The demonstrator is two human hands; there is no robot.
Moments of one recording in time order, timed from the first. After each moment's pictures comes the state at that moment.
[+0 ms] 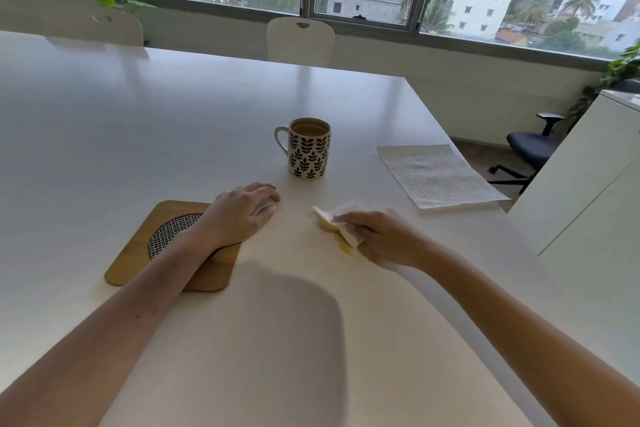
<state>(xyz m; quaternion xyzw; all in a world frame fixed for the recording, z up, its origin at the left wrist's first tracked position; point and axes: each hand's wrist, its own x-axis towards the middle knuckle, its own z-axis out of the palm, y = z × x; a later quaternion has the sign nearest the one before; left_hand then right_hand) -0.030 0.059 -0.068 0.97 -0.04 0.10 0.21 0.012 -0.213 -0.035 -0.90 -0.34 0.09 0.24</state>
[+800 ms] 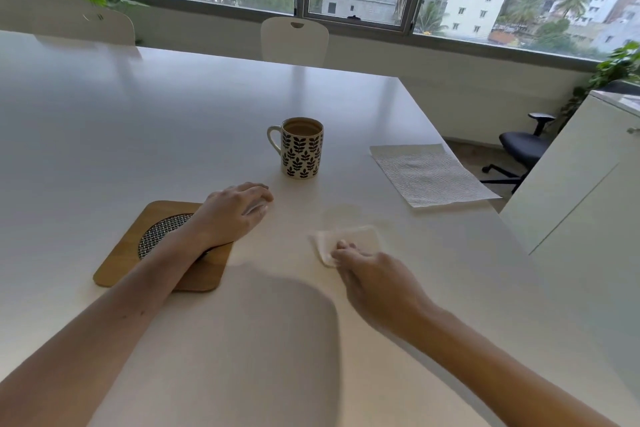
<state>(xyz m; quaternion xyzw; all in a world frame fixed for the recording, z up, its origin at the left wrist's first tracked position) -0.028 0.060 -0.070 0.97 -0.04 0.10 0.21 -0.062 -0.219 -0.059 -0.92 -0.33 -0.05 0.20</state>
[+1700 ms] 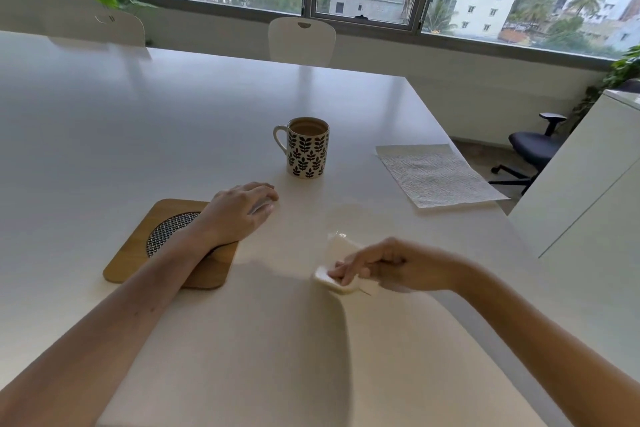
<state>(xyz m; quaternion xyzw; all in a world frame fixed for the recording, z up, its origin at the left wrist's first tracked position) -0.029 0.059 -0.069 0.97 -0.03 0.09 0.21 -0.011 -0.247 -0.037 -0.72 -0.43 0.36 0.40</state>
